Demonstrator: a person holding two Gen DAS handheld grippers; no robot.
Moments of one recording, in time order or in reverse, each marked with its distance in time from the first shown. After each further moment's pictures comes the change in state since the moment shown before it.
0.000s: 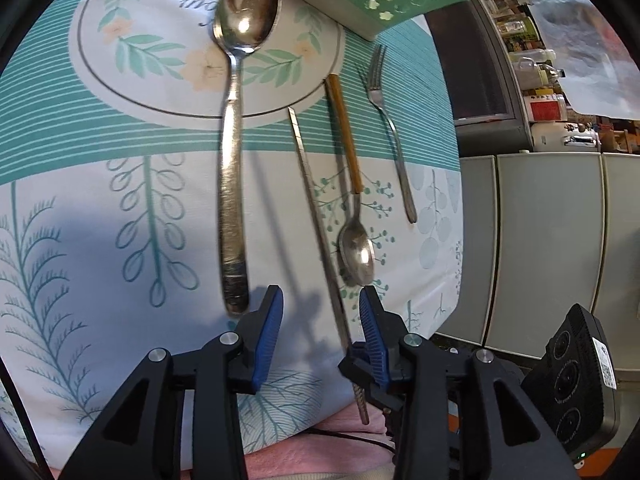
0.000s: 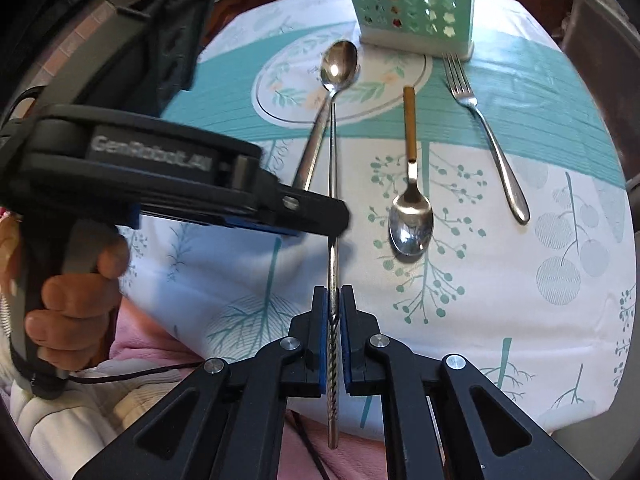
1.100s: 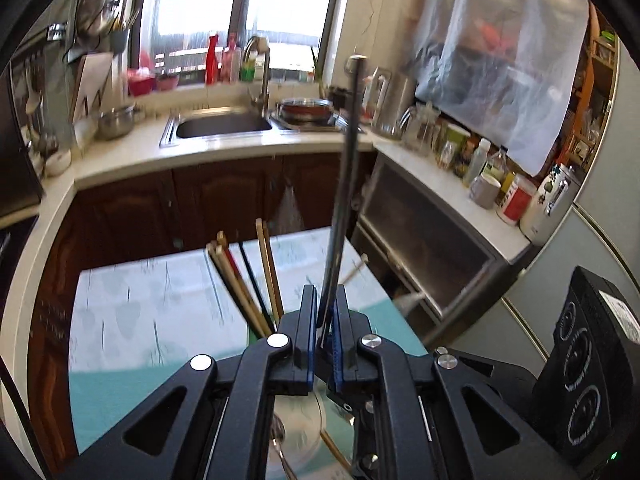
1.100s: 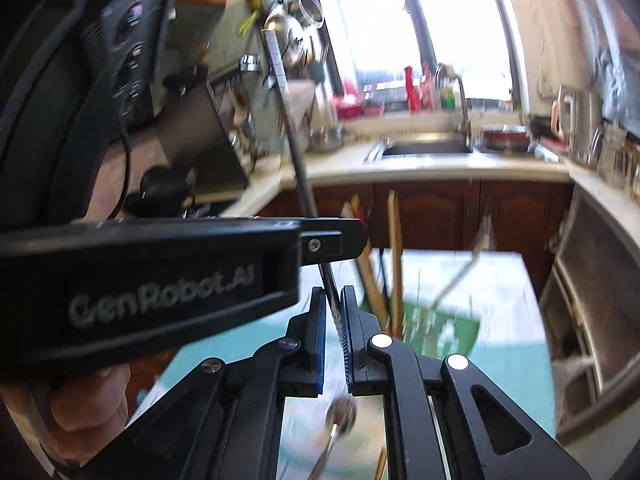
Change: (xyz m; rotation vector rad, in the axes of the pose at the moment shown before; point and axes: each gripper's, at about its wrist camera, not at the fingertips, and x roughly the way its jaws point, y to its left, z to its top) left arm -0.209 -0.204 0.106 0.526 -0.768 0.329; right arm -0.152 0.006 0.208 -0.115 -0.738 -0.004
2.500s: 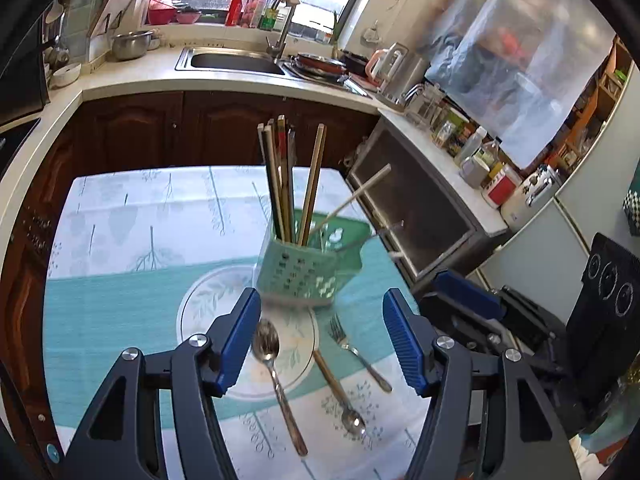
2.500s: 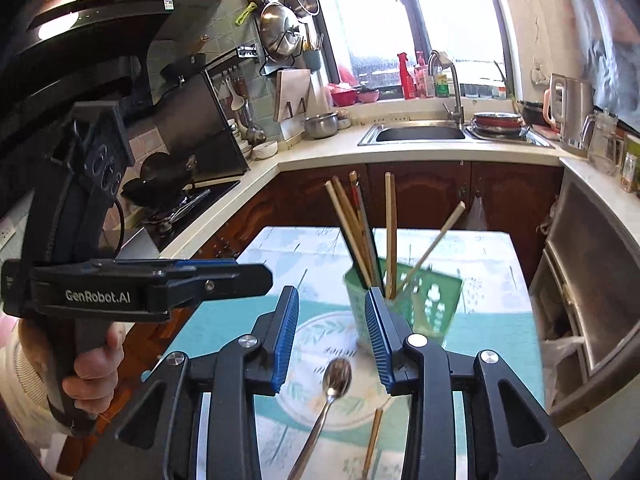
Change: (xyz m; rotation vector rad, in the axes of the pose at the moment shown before) left arm -0.041 0.059 -0.096 -0.162 0.174 -0.101; right arm -0.087 0.020 -0.051 -0.003 0.111 -0.002
